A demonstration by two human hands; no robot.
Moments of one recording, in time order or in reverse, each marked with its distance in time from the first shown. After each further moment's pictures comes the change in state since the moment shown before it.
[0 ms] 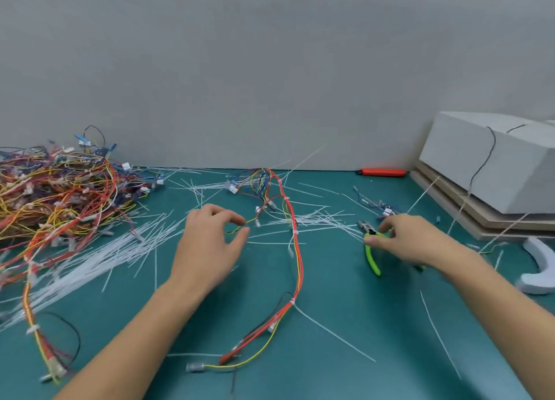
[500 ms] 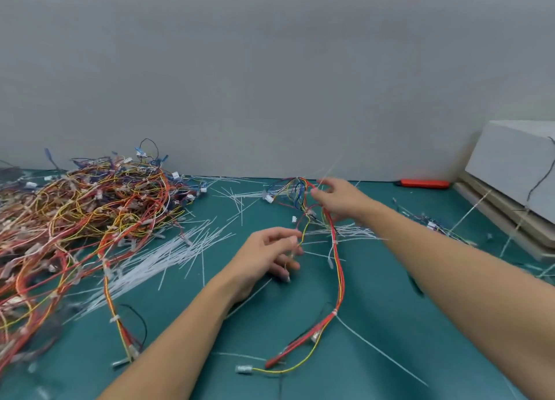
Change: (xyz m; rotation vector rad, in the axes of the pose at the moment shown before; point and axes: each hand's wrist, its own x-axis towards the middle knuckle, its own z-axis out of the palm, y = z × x) left_hand 0.007 -0.007 0.012 -0.962 -0.470 -0.409; right_hand 0.086 -0.170 0.001 0.780 -0.031 -0.272
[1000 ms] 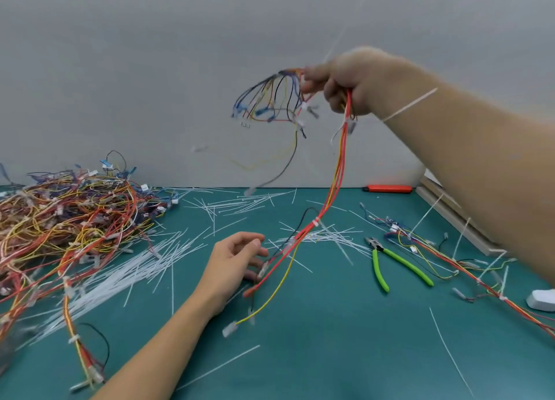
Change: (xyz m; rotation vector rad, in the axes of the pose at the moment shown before) left_hand -0.003 -0.004 0.010 0.004 0.194 0.130; right_hand -0.038 -0.133 -0.129 0.429 0.099 -0.082
